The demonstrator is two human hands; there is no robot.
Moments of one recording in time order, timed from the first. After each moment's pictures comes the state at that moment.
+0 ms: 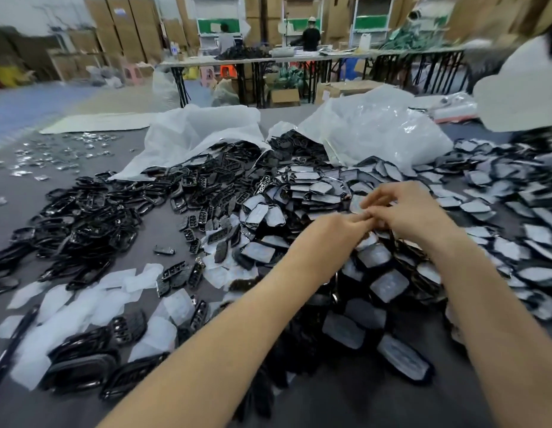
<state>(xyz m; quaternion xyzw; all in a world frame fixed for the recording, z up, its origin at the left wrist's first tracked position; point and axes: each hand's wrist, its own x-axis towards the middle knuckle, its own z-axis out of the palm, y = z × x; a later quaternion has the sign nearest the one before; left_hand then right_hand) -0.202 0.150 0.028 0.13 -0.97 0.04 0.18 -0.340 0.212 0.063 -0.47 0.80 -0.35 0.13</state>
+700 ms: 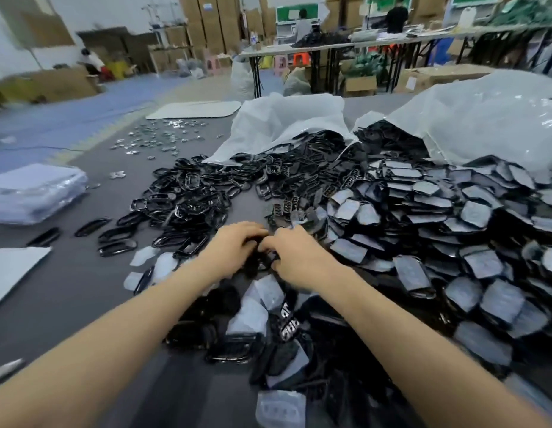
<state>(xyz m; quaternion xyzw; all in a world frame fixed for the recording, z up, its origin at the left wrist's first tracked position) 0.019 0.038 -0.015 0.44 -0.88 -0.12 0.14 -0.125 0.106 0.013 -0.80 0.59 -0.06 0.09</state>
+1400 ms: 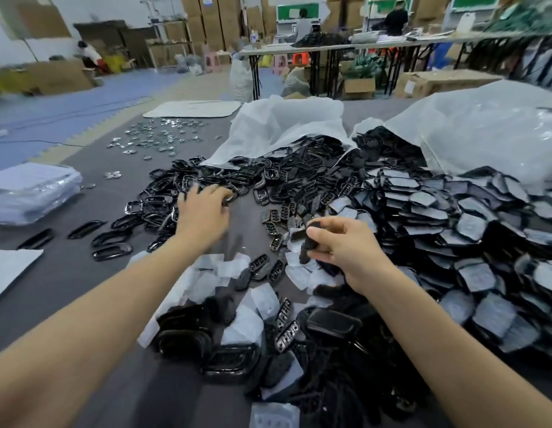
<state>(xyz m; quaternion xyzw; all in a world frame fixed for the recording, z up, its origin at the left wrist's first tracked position) 0.032 -0.005 0.014 0.59 -0.79 -0.01 0.17 -0.173 0.119 0.019 -0.37 0.57 -0.55 0.49</state>
